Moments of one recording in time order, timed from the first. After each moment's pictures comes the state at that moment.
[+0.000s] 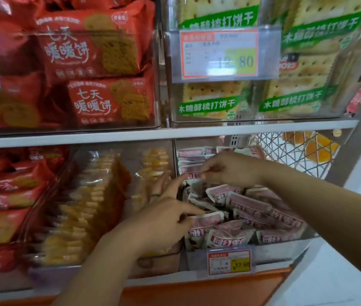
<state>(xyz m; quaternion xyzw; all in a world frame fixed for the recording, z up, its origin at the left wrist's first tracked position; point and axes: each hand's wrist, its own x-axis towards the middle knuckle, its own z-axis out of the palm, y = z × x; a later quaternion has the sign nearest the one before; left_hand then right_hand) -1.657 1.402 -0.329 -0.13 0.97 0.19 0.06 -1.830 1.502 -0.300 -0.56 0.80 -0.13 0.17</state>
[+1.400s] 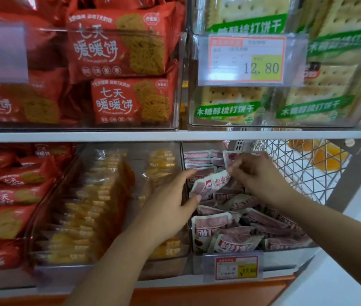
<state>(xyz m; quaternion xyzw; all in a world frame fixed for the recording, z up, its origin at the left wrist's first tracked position) -1.661 1.394 -0.336 -0.16 0.93 0.28 -0.16 -1.833 1.528 -0.330 -0.41 0.83 -0.38 0.01</state>
